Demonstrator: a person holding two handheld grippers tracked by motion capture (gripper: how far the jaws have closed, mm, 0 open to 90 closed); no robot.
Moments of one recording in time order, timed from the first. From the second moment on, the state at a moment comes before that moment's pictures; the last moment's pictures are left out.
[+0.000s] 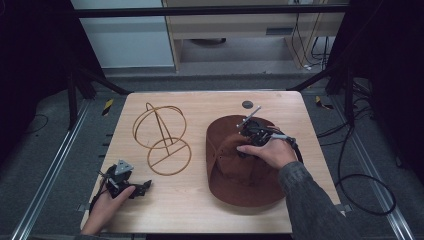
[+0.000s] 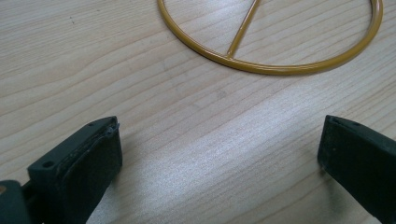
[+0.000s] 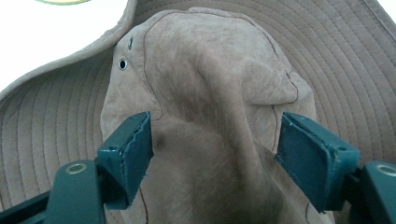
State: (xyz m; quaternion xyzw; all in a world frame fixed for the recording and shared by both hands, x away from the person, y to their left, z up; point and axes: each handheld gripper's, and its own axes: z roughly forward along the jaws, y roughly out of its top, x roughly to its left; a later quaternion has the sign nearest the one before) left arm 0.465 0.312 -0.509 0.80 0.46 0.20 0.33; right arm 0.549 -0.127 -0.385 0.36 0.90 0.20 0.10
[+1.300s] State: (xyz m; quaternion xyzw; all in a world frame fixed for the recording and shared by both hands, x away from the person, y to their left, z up) left arm 0.465 0.312 -0.509 0.80 0.46 0.20 0.33; right arm 0.551 -0.136 -0.401 0.37 0.90 0.22 0.06
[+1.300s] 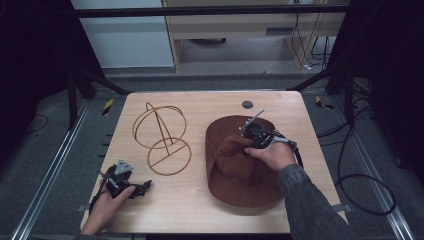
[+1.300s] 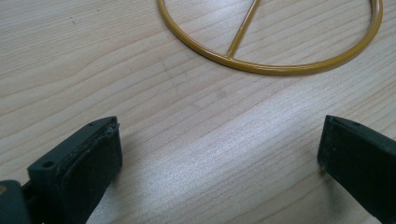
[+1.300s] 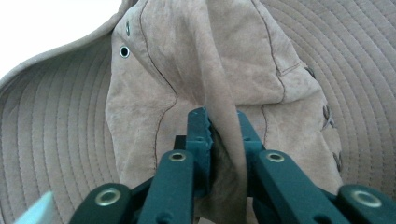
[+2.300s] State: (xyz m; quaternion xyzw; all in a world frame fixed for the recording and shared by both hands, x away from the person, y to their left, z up) left arm 0.465 0.312 -0.509 0.80 0.46 0.20 0.33; right arm 0.522 -0.151 -0.346 0.35 0.87 0.33 0.10
